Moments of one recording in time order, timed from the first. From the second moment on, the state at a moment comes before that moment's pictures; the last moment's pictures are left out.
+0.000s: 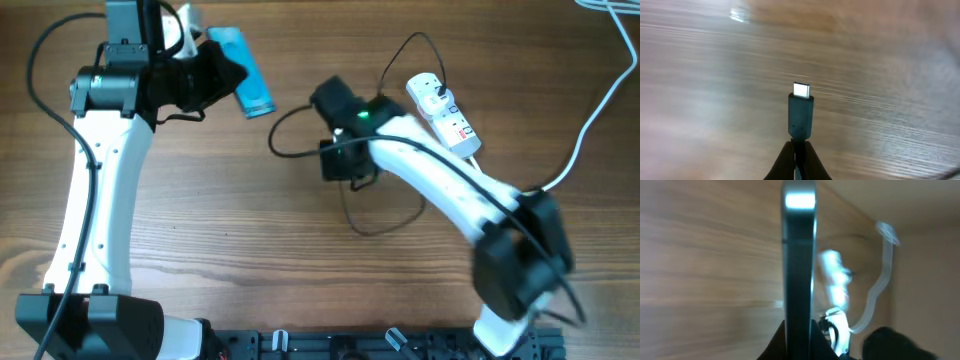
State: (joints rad) left arm -0.03 1.60 1.62 -0.90 0.56 -0.49; right arm 0.64 1.89 1.52 -1.00 -0.10 0.49
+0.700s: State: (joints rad) left arm -0.13 1.61 1.62 -0.67 1.02 -0.39; right arm 0.71 1.46 1.63 -1.01 -0.25 0.39
